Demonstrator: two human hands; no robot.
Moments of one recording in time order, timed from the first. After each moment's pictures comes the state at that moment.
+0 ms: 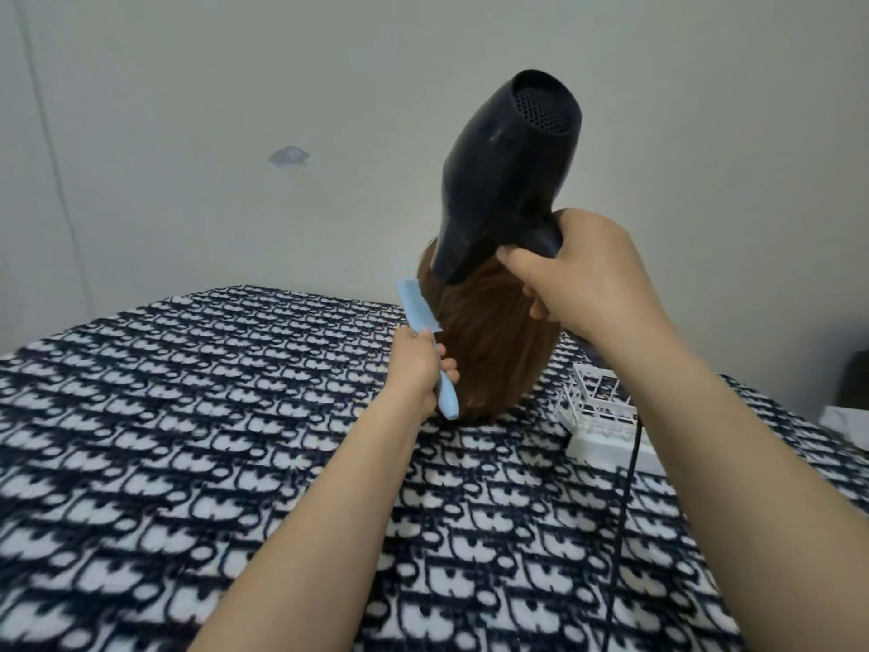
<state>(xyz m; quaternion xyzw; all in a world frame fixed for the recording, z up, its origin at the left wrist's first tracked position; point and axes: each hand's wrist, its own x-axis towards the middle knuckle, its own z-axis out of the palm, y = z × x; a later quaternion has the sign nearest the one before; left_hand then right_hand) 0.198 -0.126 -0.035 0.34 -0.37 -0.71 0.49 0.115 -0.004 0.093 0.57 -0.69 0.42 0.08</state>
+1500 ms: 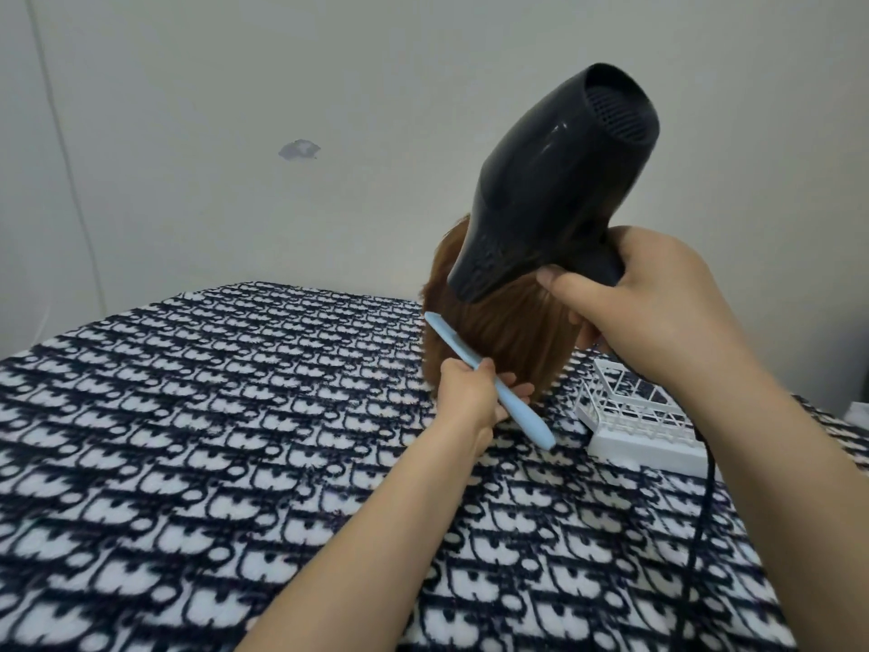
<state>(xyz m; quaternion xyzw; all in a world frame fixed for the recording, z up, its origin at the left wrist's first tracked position) 0.180 -0.090 -0.053 0.32 -0.36 -0.76 0.43 0.113 0.027 0.076 0.60 -0.68 0.42 0.08</state>
